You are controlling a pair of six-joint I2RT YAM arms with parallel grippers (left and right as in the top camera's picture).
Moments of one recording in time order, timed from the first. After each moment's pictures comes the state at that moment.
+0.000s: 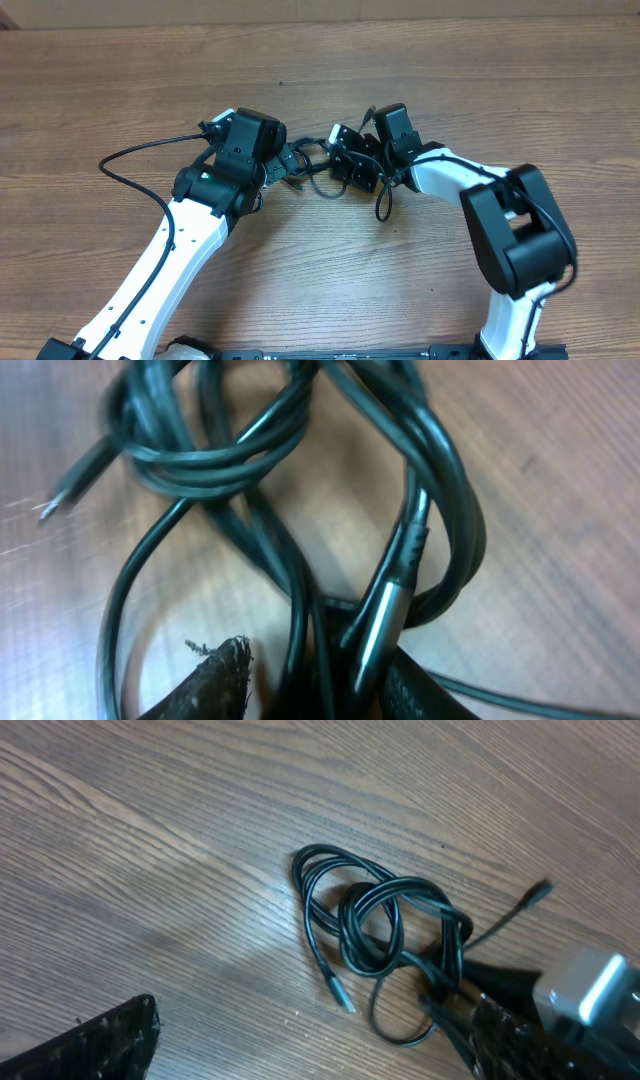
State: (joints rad) left arm -0.40 1.39 1.12 -0.74 -0.21 -0.89; right arm 0.40 2.01 1.12 -0.12 -0.53 -0.64
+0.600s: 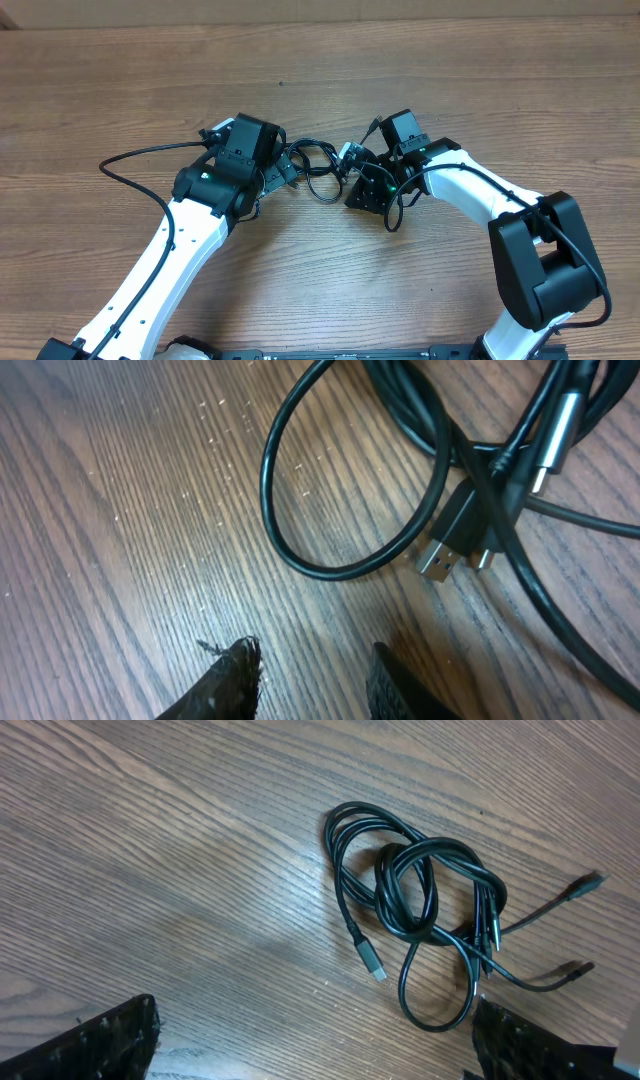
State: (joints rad) left arm -0.40 1.39 1.12 -0.82 -0.19 -0.89; right arm 0.40 1.86 1.12 -0.54 -0.53 -0.58
